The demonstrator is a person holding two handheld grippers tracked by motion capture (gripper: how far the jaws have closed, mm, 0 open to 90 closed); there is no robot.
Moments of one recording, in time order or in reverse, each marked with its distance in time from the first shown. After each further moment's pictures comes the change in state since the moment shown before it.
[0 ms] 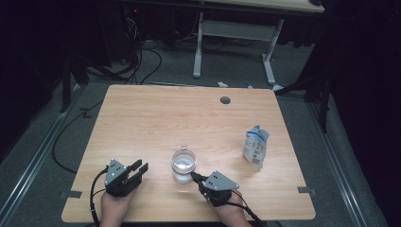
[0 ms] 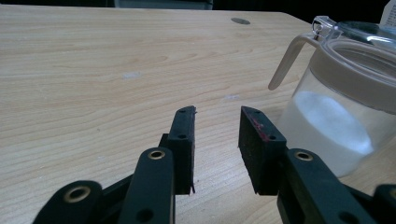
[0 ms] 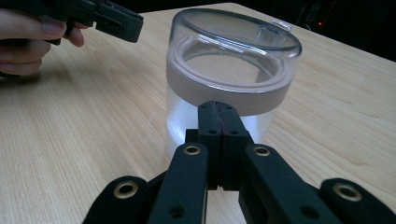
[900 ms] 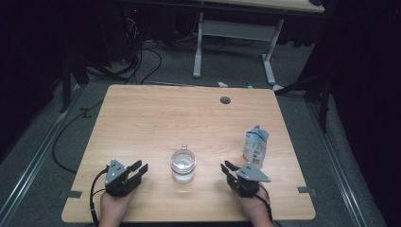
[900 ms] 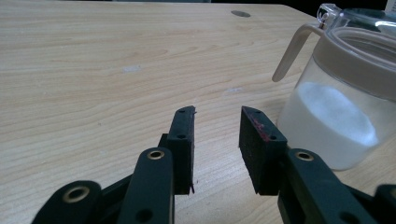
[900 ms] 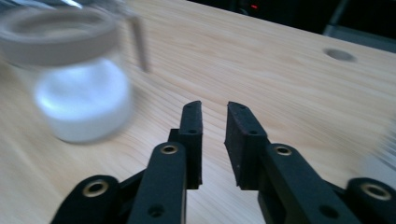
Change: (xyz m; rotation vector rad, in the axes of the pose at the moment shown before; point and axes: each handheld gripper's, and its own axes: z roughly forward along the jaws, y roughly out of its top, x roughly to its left) left arm 0.003 -0.002 0.002 0.020 -0.007 0.015; right arm -0.073 -0.035 -0.044 0.017 -0.222 0.142
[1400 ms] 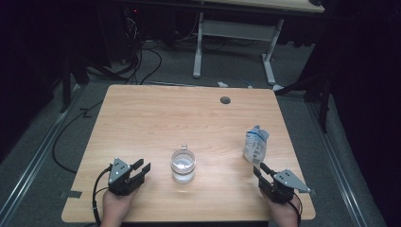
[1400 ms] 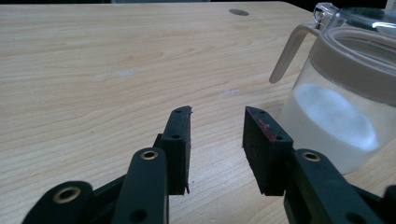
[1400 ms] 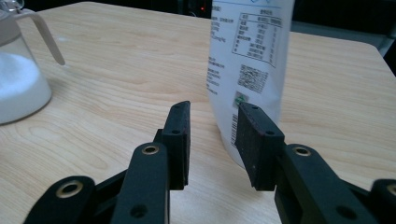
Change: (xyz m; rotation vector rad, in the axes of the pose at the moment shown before) left arm -0.007 0.003 0.007 0.013 0.003 0.019; right arm -0.057 -0.028 -0.058 -0.029 -0.147 0.105
